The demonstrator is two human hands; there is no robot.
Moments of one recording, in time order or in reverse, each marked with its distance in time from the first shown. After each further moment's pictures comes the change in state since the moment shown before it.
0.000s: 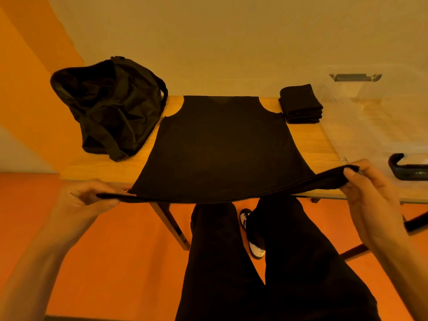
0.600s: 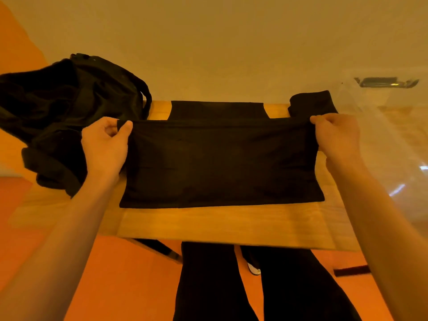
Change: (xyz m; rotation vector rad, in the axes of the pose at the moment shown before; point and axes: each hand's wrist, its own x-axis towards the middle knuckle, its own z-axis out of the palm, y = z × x) left_hand 0.228 -0.039 0.072 0.331 0.509 -0.165; right_hand 0.232 0.050 0.075 -0.599 0.278 0.200
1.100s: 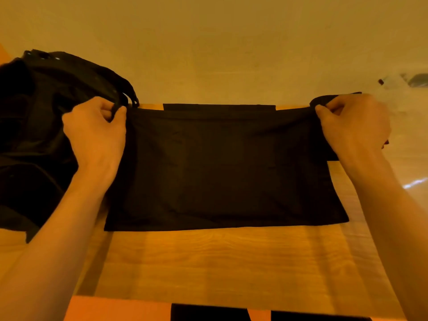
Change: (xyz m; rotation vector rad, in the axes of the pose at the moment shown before) left_hand 0.072 0.012 0.061 0.487 0.135 0.242; right_hand 0.073 -0.012 0.044 -0.522 0.102 -0.234
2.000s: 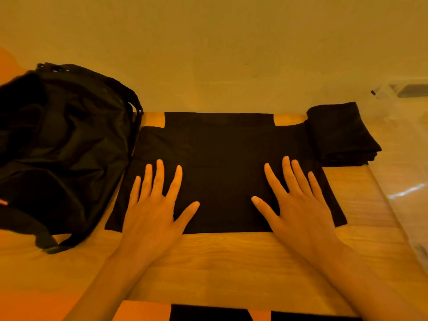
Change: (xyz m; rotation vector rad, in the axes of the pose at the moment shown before) left_hand -0.132 -0.020 -0.003 0.474 -0.710 0.410; right_hand -0.140 0.014 0.021 -0.451 -0.531 -0.409
